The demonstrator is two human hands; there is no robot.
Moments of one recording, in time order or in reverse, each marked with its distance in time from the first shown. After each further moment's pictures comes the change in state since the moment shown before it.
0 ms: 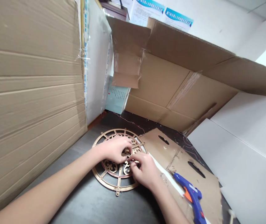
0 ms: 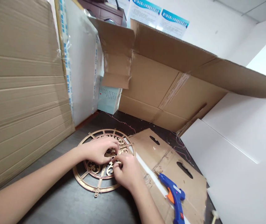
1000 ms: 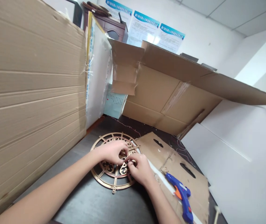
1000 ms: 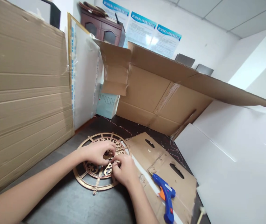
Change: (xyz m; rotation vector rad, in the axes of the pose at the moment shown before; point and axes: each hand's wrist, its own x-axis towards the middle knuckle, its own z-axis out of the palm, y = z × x) left_hand -0.002 0.004 -0.003 0.013 -0.007 -0.017; right_hand 0.002 0.002 0.000 0.074 0.074 -0.017
